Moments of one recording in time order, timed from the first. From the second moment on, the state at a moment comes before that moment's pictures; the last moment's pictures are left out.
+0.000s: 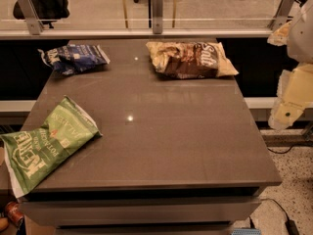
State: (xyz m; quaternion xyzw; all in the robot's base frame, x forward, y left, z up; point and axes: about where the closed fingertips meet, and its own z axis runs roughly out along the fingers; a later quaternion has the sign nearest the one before) arm 0.438 -0.216 0.978 -0.60 0.78 -0.04 0.16
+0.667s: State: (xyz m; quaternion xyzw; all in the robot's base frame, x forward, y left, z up) arm 0.438 -0.210 0.984 -0.62 0.77 -0.03 0.17
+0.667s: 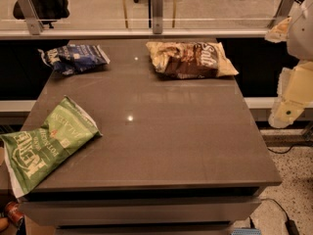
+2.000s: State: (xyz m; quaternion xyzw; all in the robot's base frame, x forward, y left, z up) arm 0.423 -0.052 0.995 -0.82 0.54 -0.03 0.18
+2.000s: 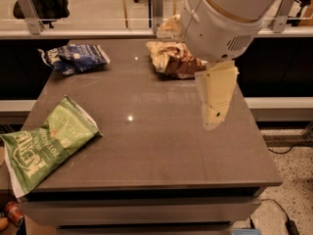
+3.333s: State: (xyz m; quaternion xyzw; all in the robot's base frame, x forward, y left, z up) arm 0.382 0.056 0.990 -0.89 0.42 -0.03 0.18
